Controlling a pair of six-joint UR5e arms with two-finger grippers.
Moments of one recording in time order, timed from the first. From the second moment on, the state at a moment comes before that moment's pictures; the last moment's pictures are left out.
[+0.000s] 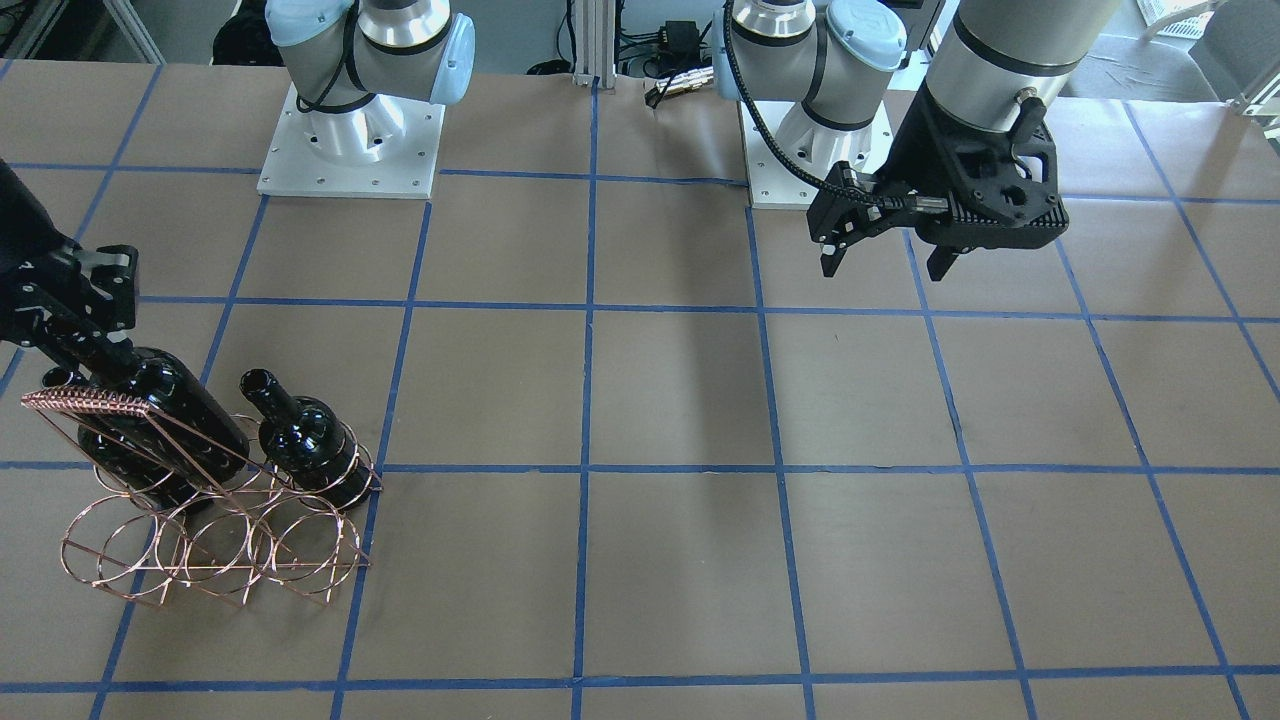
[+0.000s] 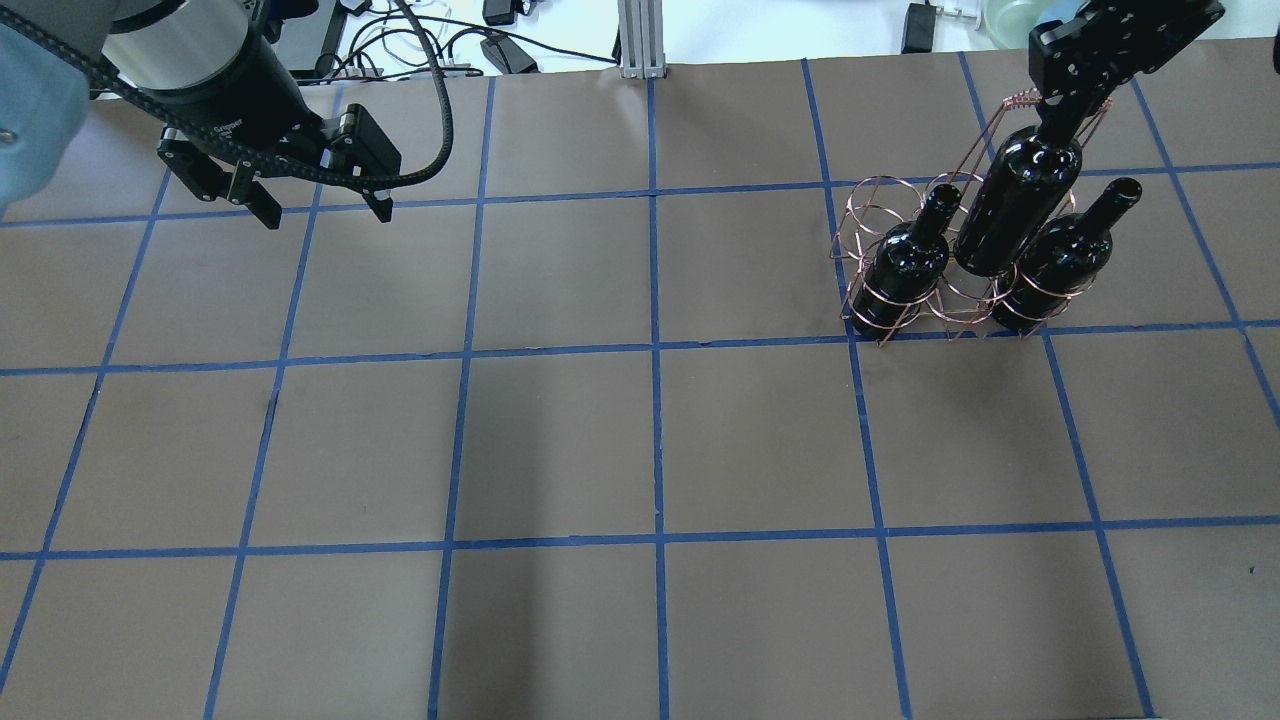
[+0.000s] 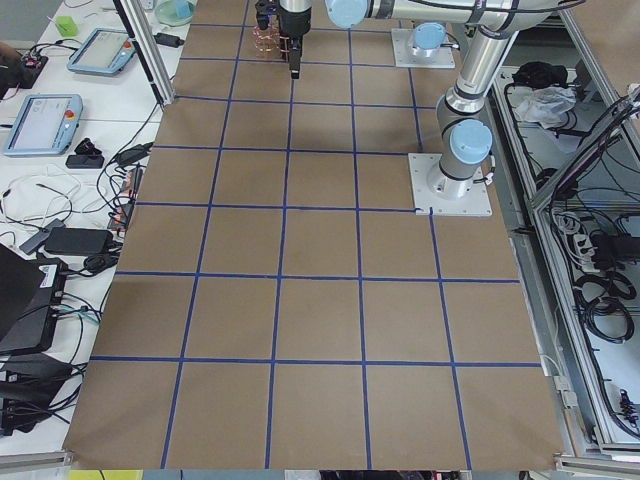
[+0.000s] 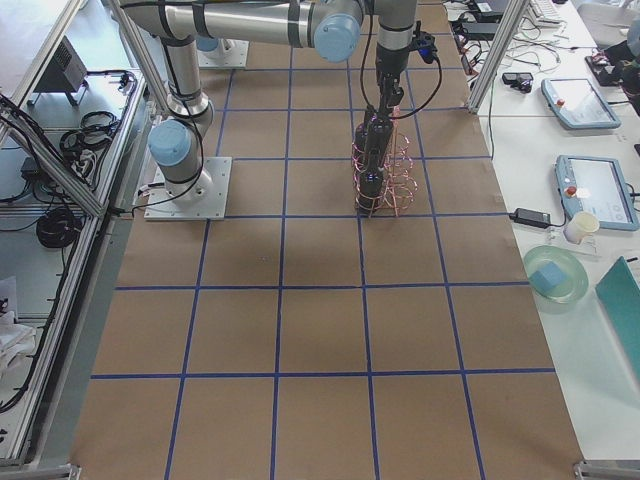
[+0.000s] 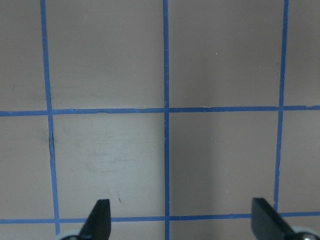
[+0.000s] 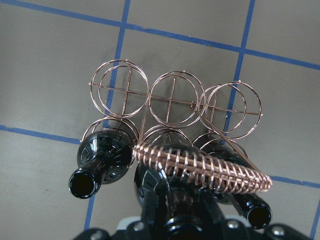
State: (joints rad) left arm -1.55 -1.59 -1.52 -1.57 1.55 0.02; right arm 1.38 -1.39 1.39 -1.64 -1.58 -0.40
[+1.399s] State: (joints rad) left arm -1.55 -1.58 -1.54 -1.56 1.55 0.01; right arm 1.38 -1.40 1.46 -1.69 -1.58 -0.40
